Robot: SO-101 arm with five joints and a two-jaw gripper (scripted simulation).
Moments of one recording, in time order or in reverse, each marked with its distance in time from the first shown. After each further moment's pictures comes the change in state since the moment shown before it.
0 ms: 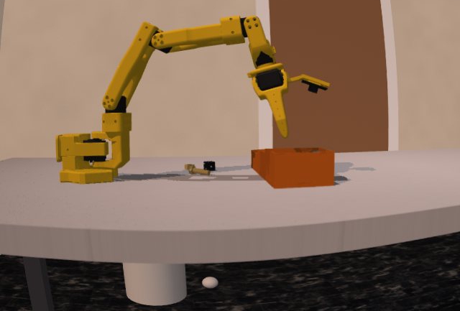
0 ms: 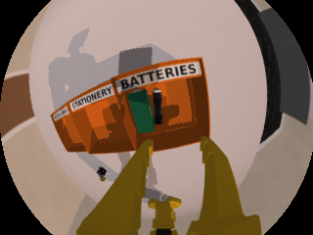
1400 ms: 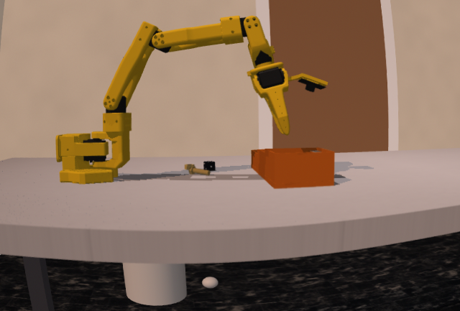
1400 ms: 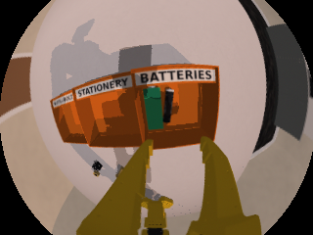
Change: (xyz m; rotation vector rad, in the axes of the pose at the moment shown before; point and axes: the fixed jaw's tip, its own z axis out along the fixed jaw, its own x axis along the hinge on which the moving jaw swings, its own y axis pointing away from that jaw) arm 0.002 0.013 -0.003 -0.012 -0.003 -0.128
